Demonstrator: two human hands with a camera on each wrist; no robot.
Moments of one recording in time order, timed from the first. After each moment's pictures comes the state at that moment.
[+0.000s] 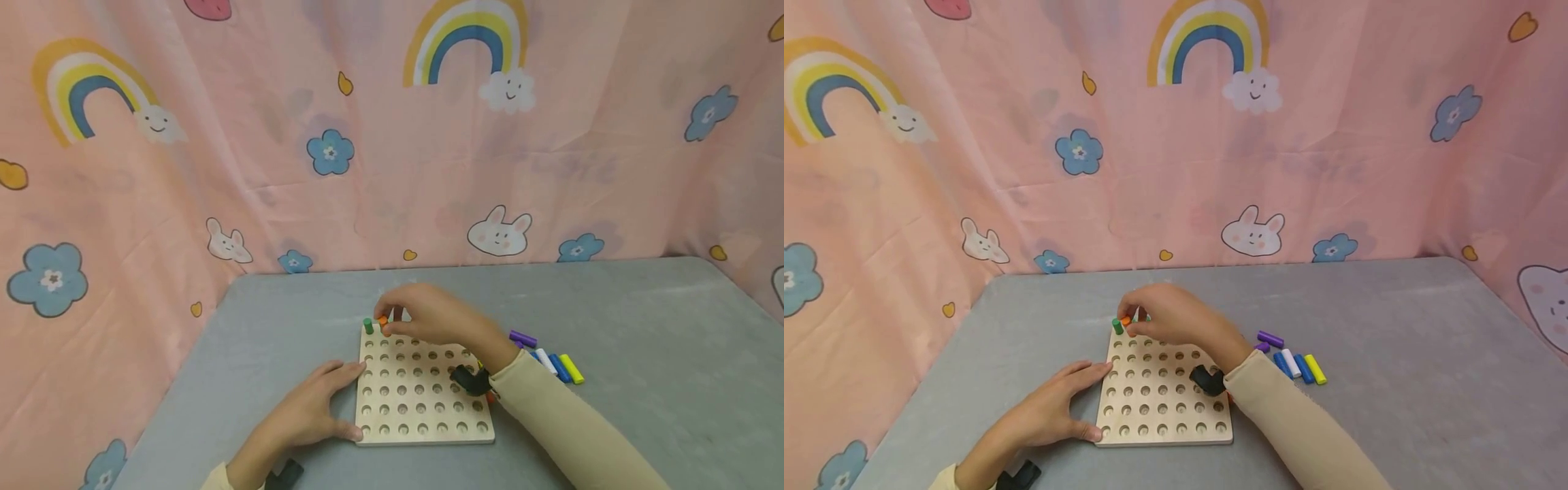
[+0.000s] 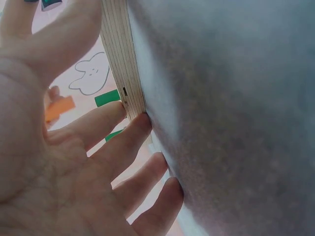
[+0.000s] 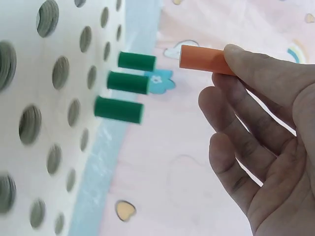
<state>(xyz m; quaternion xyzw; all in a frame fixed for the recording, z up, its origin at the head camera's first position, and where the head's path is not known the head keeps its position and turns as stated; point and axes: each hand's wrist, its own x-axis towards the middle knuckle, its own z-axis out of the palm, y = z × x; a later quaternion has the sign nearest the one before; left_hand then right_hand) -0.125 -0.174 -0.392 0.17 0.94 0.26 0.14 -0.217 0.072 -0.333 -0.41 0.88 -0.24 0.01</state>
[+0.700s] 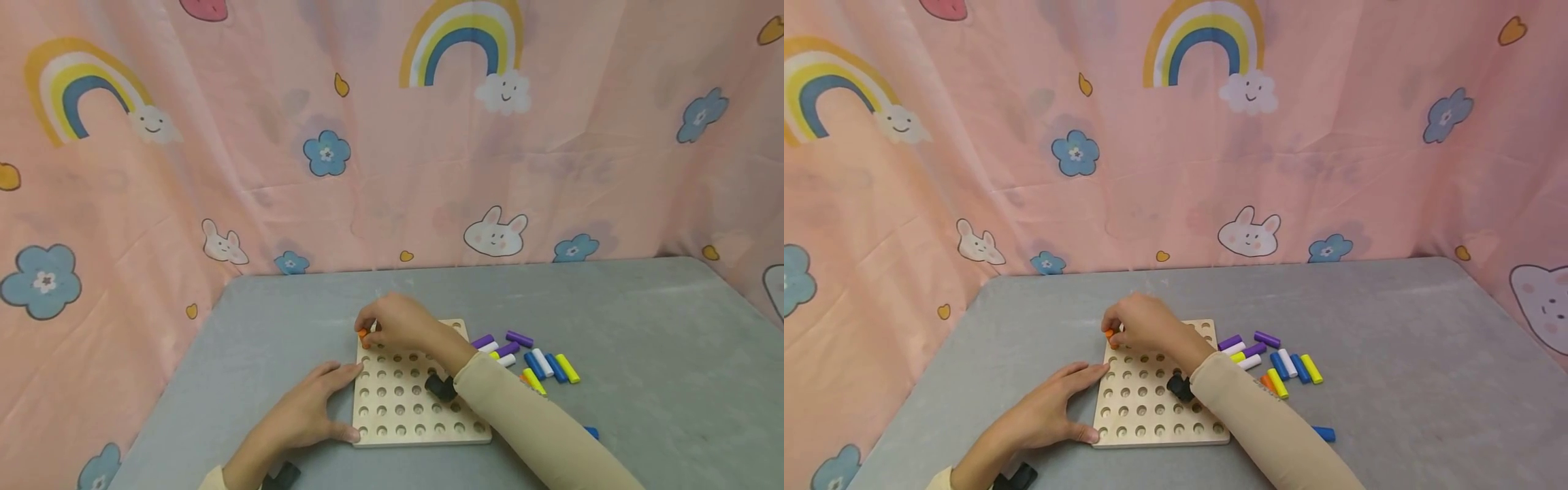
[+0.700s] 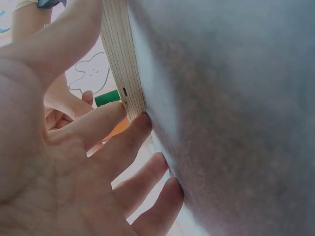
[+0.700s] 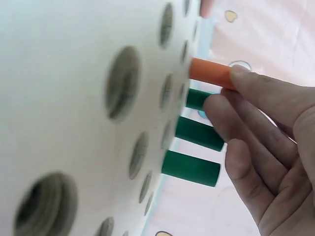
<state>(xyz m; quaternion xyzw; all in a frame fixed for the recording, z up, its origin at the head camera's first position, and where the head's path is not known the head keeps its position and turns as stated) -0.124 -0.174 -0.391 0.18 0.94 0.26 0.13 -0.227 0.032 -0.362 -0.38 0.90 -0.21 0.03</state>
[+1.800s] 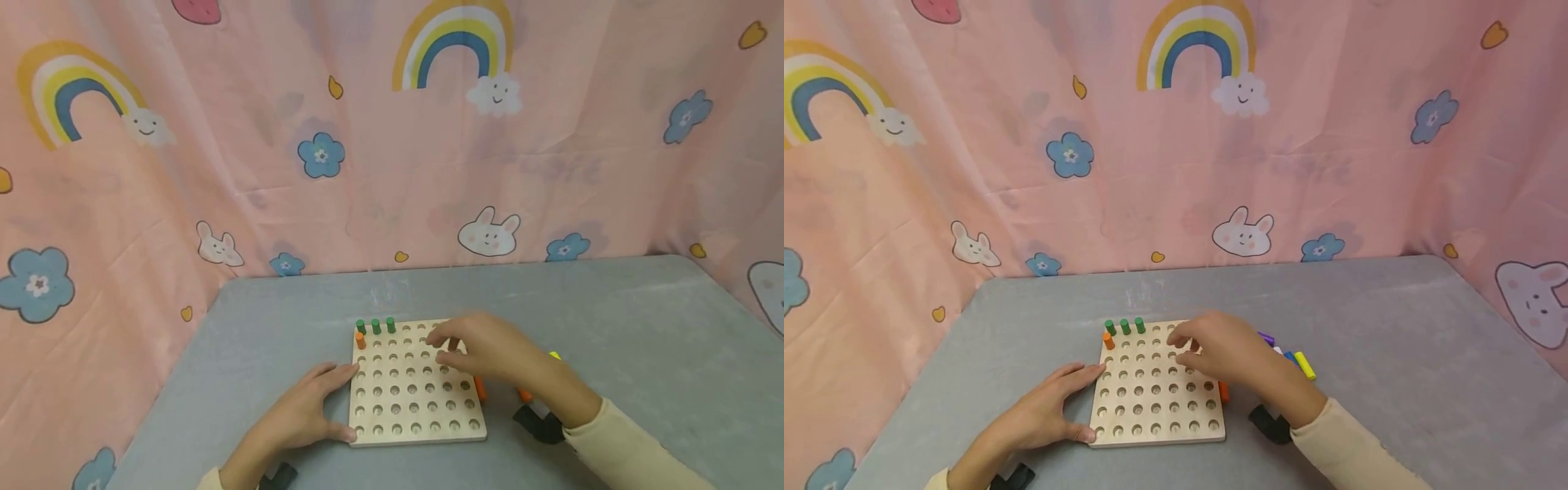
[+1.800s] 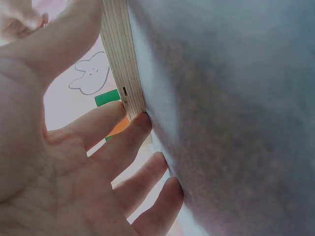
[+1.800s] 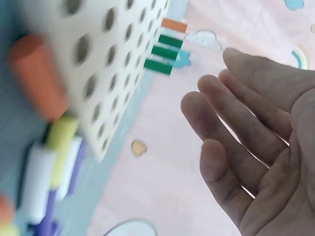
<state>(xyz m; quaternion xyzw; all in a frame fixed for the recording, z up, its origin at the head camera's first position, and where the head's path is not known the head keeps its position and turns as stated) -0.123 -0.171 -0.391 0.16 0.94 0.25 0.14 -0.155 0.142 -0.335 -0.31 0.92 -0.22 0.03</state>
